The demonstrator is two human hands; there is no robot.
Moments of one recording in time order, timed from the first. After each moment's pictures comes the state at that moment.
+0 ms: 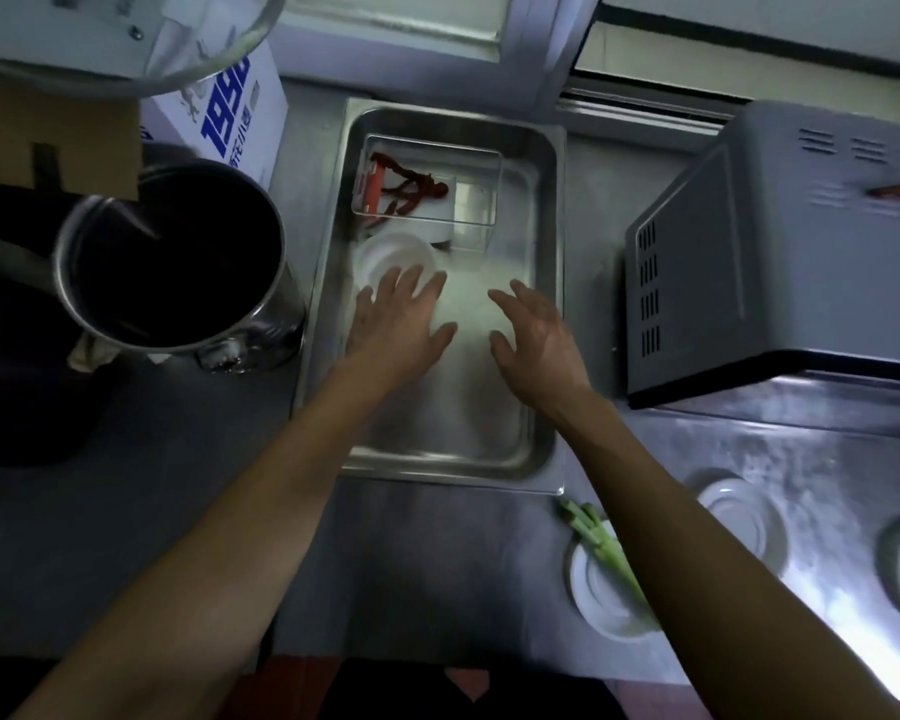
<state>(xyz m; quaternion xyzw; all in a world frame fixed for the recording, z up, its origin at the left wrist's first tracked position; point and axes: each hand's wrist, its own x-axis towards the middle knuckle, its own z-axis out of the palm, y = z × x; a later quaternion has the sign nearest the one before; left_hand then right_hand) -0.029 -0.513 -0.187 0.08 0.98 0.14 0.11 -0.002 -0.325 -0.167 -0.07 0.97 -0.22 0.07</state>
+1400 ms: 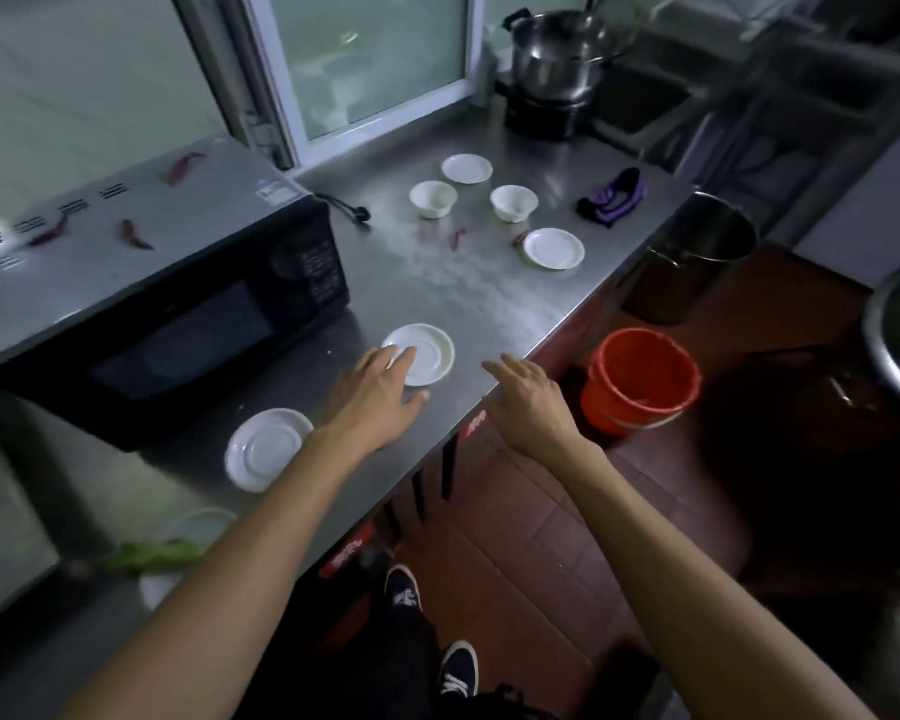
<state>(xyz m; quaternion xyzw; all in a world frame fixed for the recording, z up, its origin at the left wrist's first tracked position) 0.324 0.025 -0.086 0.50 0.86 0.06 0.09 0.496 0.160 -0.098 0.34 0.91 -0.22 -0.03</state>
